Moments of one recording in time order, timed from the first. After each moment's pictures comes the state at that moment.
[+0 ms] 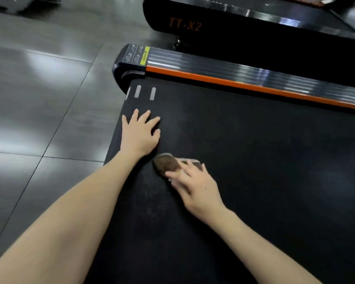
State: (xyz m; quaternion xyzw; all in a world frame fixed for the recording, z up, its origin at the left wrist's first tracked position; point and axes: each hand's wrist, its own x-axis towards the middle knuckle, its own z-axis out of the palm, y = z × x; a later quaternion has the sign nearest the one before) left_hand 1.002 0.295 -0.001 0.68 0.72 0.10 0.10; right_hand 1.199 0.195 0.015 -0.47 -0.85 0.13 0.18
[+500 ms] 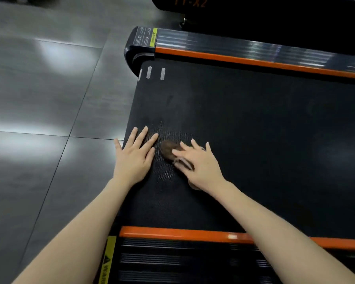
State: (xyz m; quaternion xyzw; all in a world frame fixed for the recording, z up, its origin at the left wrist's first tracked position) left_hand 0.979 0.148 -0.010 0.69 0.71 0.09 0.12; right_hand 1.187 0.165 0.015 -0.49 -0.84 0.20 0.10
